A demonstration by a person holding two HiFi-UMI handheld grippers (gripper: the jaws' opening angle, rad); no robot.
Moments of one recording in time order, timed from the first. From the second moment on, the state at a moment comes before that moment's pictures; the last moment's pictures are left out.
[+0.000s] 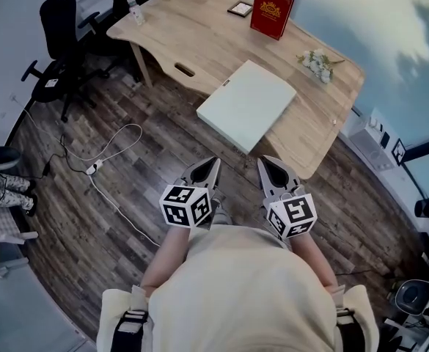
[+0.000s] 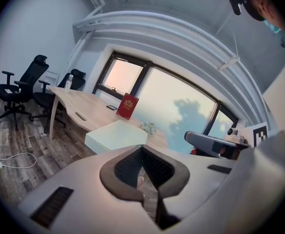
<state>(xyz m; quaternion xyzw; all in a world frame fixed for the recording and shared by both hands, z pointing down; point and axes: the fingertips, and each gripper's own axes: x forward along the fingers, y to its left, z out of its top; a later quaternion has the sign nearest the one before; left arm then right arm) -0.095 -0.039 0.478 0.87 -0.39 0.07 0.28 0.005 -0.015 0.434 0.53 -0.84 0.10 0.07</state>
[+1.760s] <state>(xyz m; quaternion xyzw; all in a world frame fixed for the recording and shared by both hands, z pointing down) -0.110 -0.138 0.517 0.87 -0.36 0.08 0.33 -0.003 -0.128 0.438 0.55 -0.82 0.11 0.07</state>
